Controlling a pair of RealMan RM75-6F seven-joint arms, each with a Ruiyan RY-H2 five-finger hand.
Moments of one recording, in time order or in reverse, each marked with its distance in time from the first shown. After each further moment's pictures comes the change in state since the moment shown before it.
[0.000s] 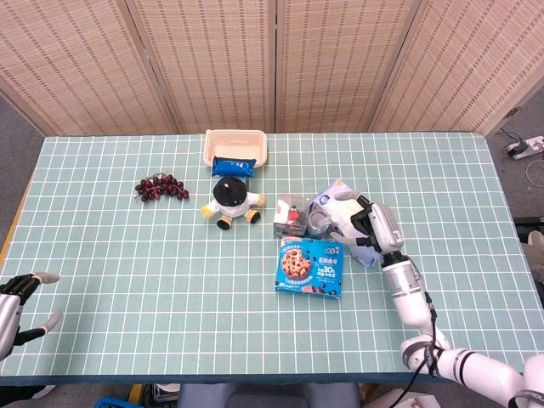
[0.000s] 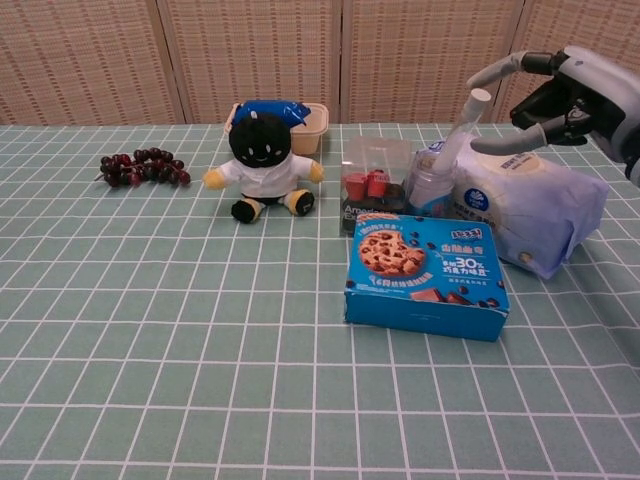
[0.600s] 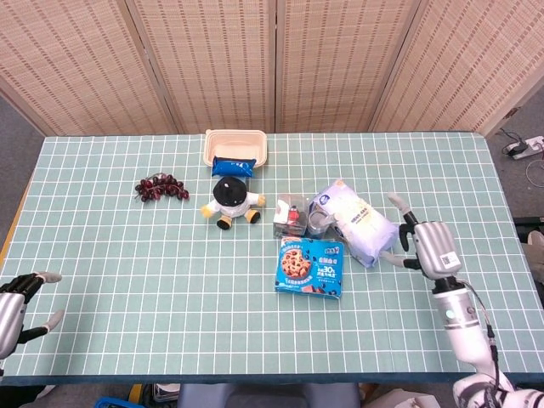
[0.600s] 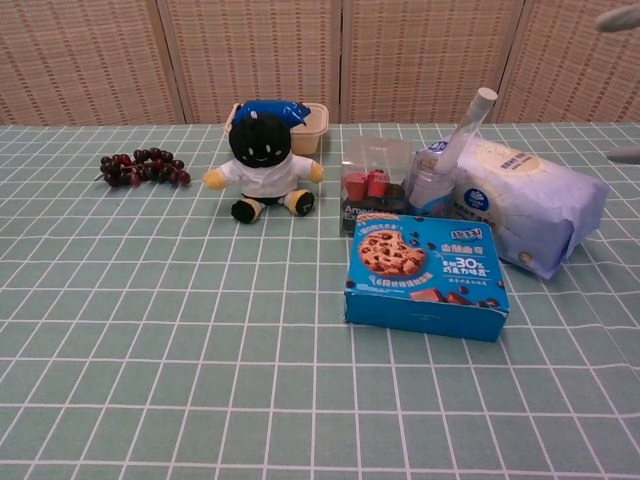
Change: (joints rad) left arm -0.009 -0.014 -0.003 0.006 -0.016 -0.020 0.033; right arm -0.190 0.337 -0.119 -0.371 -0.034 0.168 -0.510
